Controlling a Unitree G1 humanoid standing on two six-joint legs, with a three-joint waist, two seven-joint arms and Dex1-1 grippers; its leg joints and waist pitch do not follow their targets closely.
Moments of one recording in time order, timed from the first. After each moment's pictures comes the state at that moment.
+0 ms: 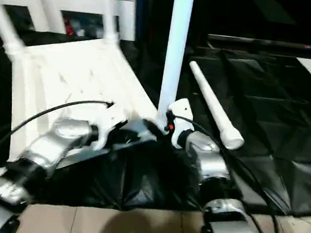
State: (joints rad) left arm -0.57 0.26 -0.25 0.51 -0.01 0.20 -0.97; right arm -0.63 -0.19 0.07 0.78 0.07 0.00 0.81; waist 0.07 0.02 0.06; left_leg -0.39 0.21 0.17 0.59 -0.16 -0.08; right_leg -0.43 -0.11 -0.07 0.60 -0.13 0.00
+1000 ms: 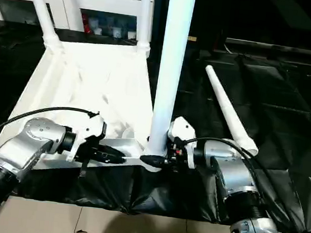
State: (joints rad) left arm -0.48 0.41 -0.28 0.38 -0.09 0.19 -1.28; right arm -0.50 -0.38 0.20 0.49 0.12 0.08 1.25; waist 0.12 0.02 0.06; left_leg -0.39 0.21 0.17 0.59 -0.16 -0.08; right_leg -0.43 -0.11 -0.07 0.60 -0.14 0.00
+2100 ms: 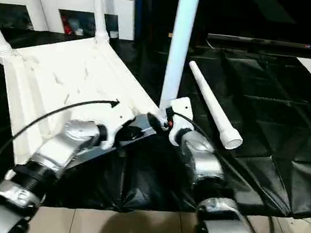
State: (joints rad) left arm -0.56 0.19 -0.25 0.48 0.05 0.27 -0.80; right arm -0.62 -0.15 0.05 0.81 0.05 -0.02 0.62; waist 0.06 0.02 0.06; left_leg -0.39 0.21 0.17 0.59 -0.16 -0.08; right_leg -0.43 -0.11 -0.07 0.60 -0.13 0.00
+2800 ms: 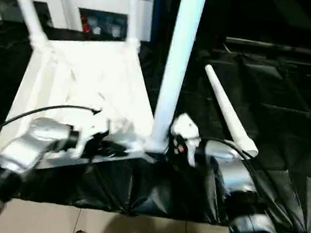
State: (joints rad) left arm -0.48 0.41 -0.27 0.37 -0.08 0.21 -1.22; right arm -0.50 -0.37 0.18 0.56 0.13 0.04 1.22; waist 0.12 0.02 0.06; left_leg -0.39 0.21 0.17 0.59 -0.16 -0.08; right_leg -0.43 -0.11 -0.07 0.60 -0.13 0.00
